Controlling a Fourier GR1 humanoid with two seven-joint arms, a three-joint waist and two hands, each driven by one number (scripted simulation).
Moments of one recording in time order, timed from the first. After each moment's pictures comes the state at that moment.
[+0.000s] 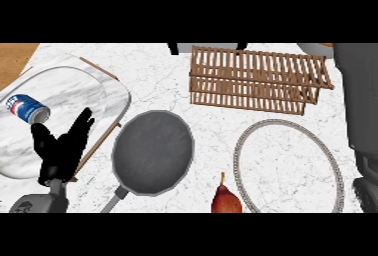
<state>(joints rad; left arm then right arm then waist) -0.07 0.25 -0.01 -1.42 0.19 0.07 0.24 -1.19 -0.28 -0.10 -1.28 0.75 0.27 0.76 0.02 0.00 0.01</state>
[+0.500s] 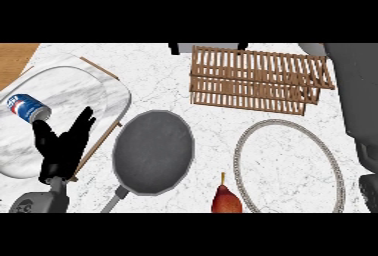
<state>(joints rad) -0.08 0.25 0.00 -1.42 0.18 0.07 0.27 -1.22 -0.30 -0.11 -1.07 0.78 0.15 0.58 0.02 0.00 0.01</state>
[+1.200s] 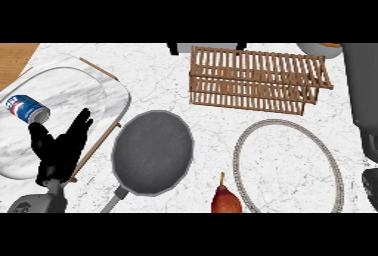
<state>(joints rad) -0.07 0.24 0.02 -1.42 0.18 0.05 0.26 -1.27 -0.32 -0.18 -0.99 0.75 0.08 0.55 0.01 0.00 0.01</state>
